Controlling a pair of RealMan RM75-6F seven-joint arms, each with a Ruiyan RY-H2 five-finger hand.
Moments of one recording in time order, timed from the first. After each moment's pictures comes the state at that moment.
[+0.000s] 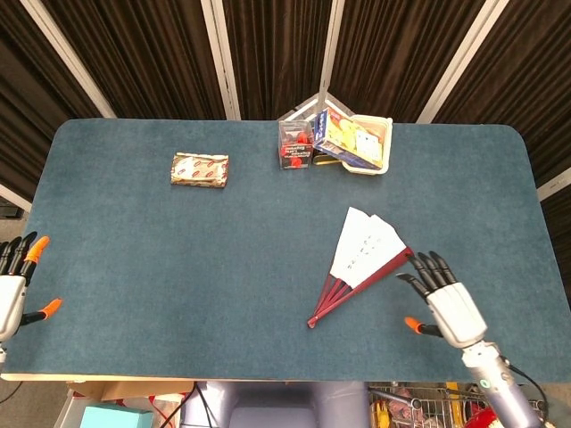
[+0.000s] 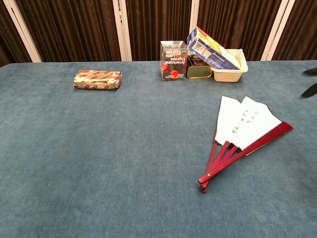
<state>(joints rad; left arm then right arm) -0.12 -1.14 -0.06 -1.57 1.47 1.48 0.09 0.25 -1.38 0.02 -1.33 -1.80 1.45 0.12</state>
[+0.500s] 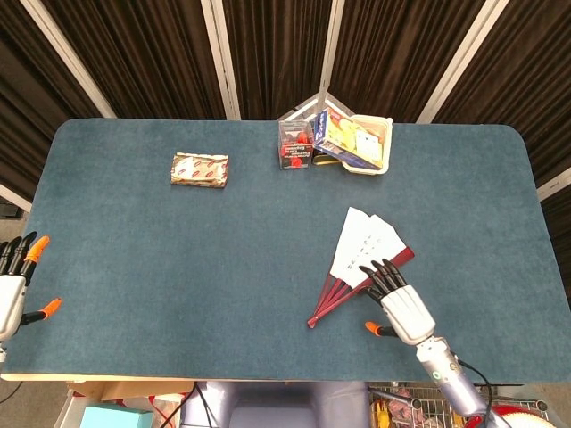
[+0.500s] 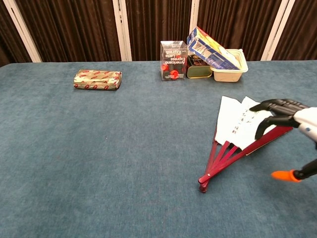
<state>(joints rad) -0.12 -1.14 -0.06 -1.57 1.47 1.47 0.09 0.31 -1.62 0.01 -1.17 -1.79 1.37 0.12</state>
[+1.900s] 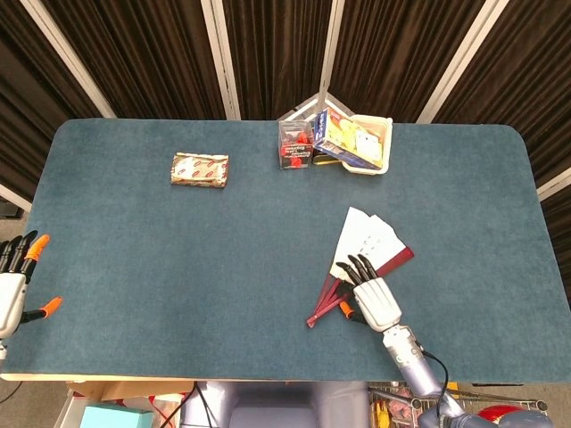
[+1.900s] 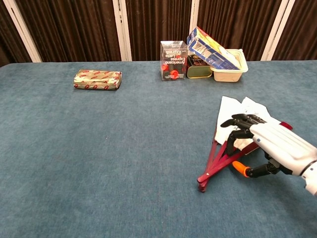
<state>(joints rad) -0.13 -1.13 -0.07 -1.57 1.45 1.45 0.08 0.39 -1.91 0.02 -0.86 -1.69 1.33 0.21</state>
